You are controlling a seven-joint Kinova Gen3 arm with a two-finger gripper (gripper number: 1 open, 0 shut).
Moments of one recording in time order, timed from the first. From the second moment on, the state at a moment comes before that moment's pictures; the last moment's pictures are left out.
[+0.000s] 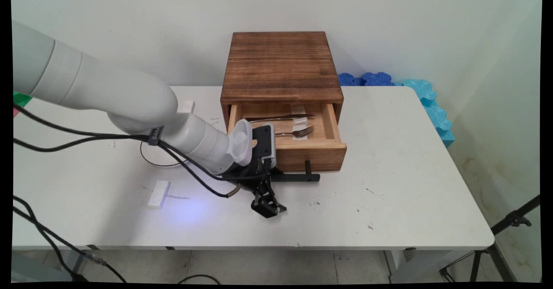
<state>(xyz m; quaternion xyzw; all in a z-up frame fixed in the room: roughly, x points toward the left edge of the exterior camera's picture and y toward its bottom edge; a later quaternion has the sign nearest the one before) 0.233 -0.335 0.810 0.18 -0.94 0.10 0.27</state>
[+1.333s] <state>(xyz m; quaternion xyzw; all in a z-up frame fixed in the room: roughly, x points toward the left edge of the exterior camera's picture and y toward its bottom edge) 0.223 -0.272 0.808 0.15 -0.95 0.07 0.27</state>
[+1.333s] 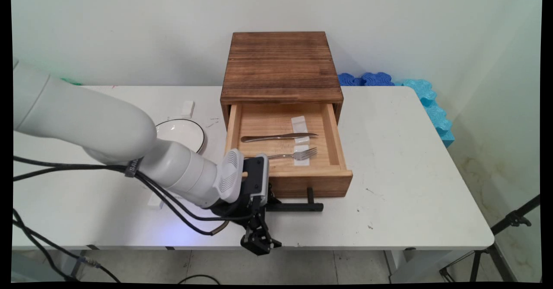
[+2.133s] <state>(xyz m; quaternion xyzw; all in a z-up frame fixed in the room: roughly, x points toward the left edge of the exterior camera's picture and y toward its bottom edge) 0.223 -0.248 0.810 0.13 -0.95 0.06 0.28</state>
